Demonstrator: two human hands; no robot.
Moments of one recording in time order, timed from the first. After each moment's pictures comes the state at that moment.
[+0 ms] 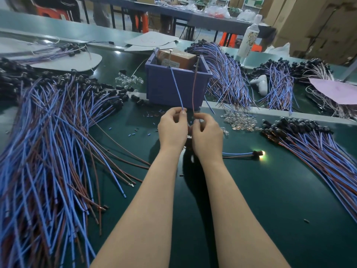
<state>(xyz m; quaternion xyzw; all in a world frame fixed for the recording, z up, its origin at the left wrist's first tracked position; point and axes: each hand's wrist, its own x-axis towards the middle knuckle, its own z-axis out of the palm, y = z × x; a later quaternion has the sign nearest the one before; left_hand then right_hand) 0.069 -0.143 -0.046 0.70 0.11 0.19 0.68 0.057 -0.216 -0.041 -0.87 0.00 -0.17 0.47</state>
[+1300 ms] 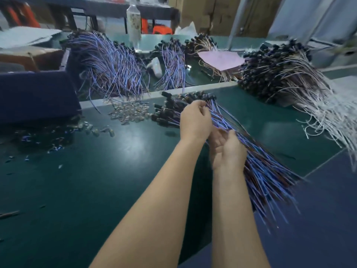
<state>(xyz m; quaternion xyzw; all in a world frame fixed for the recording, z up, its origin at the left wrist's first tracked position) 0.061 -0.424 -0.022 0.81 -0.13 0.03 0.56 0.001 -0.462 -0.033 -0.27 0.29 -0.30 0.87</state>
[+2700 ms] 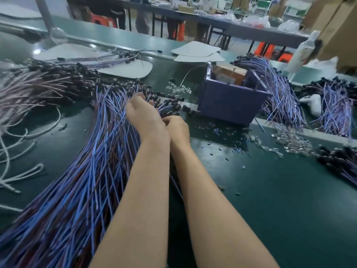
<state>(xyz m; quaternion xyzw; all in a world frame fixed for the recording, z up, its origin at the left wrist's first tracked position) 0.047 0.005 0.007 0.35 0.34 0.35 0.80 0.063 -0.037 -0.028 -0.90 -0.09 0.06 0.41</state>
